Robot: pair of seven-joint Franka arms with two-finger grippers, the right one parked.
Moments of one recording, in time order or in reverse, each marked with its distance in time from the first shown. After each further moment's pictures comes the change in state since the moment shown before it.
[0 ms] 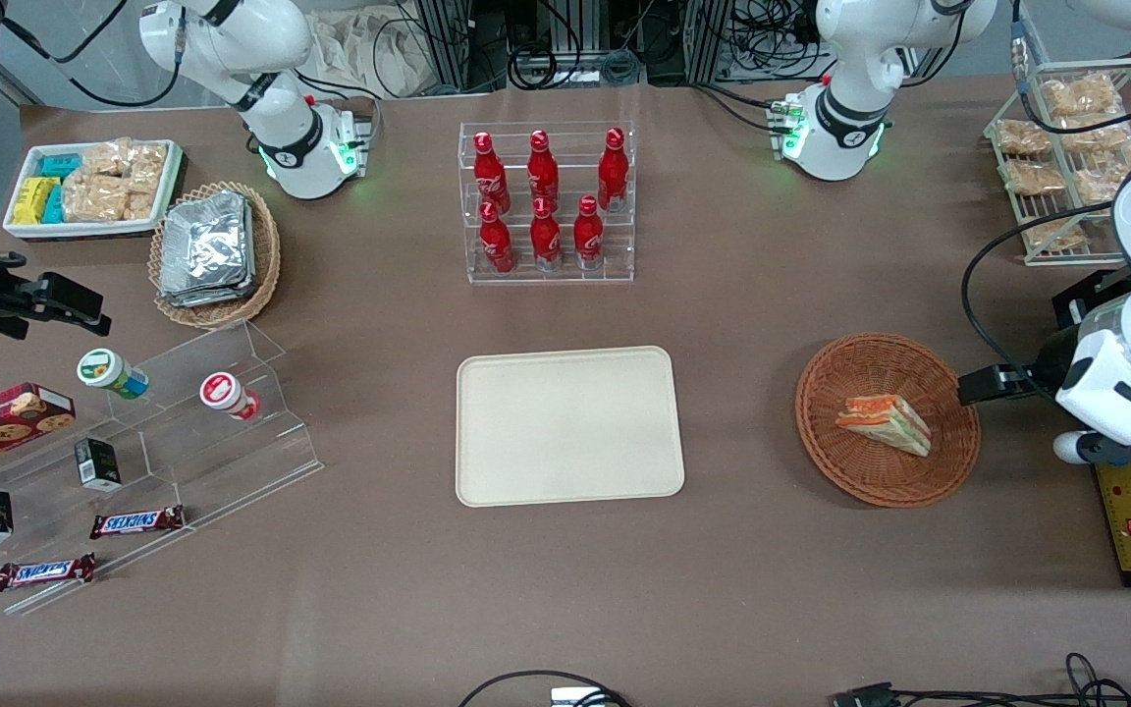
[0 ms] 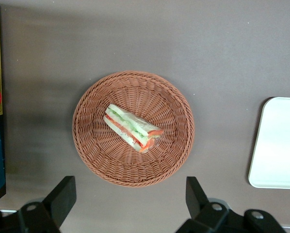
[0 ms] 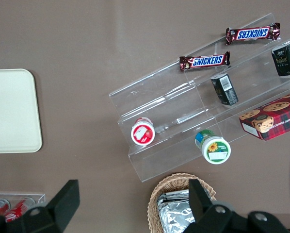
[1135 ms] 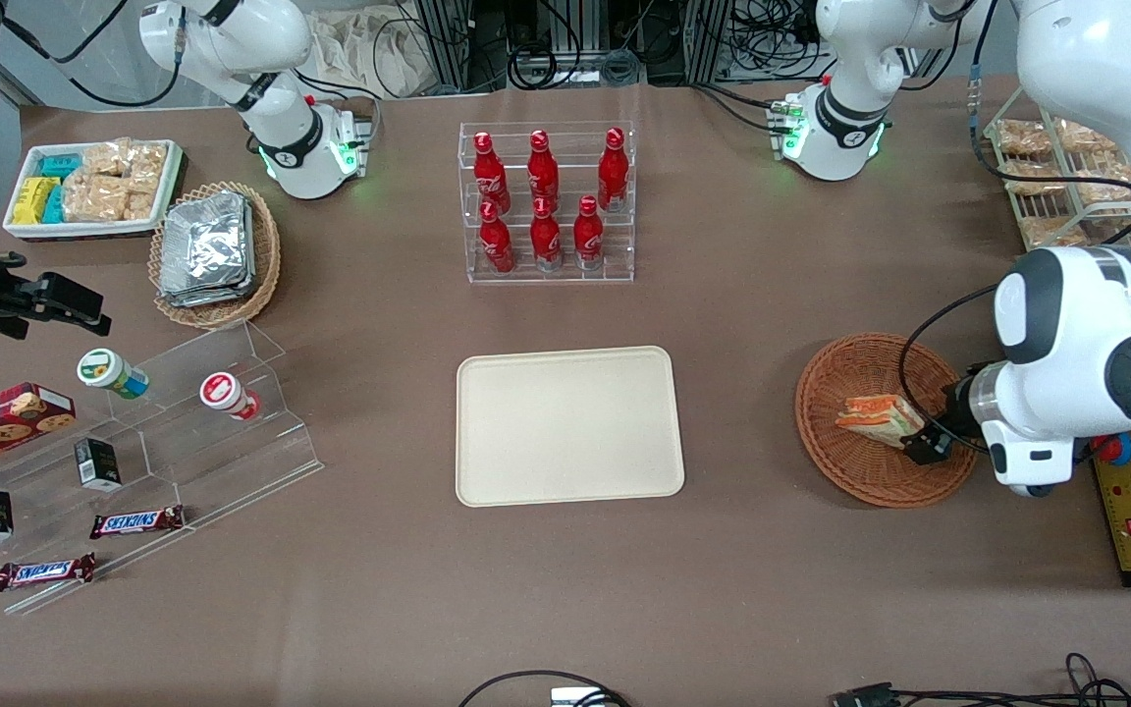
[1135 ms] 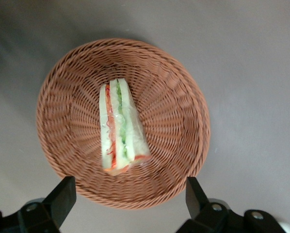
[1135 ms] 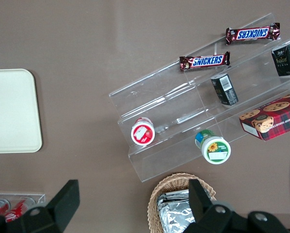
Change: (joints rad) arm -0.029 0.095 -0.002 -0.238 0.007 0.277 -0.878
